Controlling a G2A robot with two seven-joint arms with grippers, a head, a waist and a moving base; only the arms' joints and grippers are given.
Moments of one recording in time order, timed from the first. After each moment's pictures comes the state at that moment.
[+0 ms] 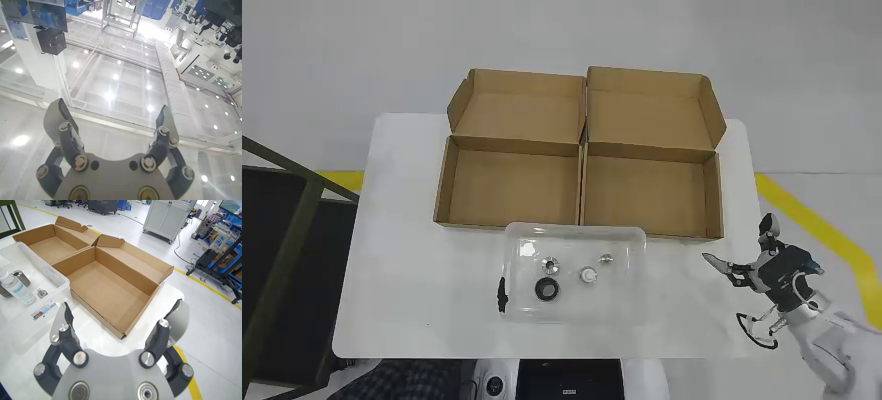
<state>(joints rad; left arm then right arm) -0.03 -0.30 -0.61 -1.22 3.05 0.21 0.06 -1.86 -1.11 1.89 -1.95 -1.36 -0.66 -0.18</state>
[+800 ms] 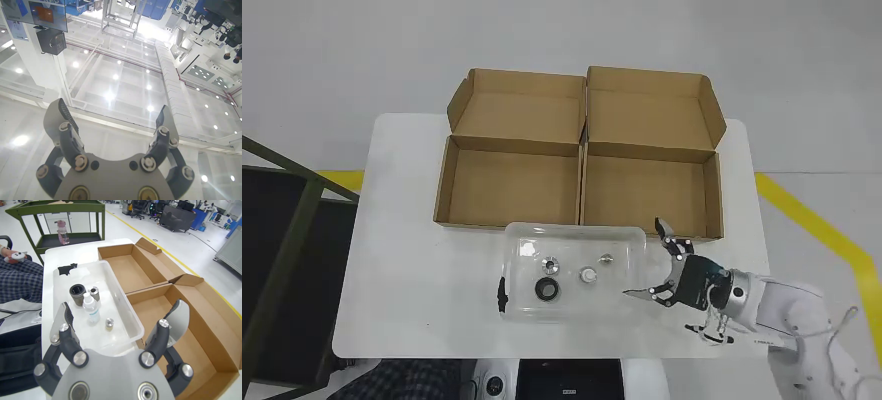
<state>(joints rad) -0.03 -0.30 -0.61 -1.22 3.05 0.21 0.06 -1.61 -1.09 1.54 -2.06 -1.33 -0.98 0.06</state>
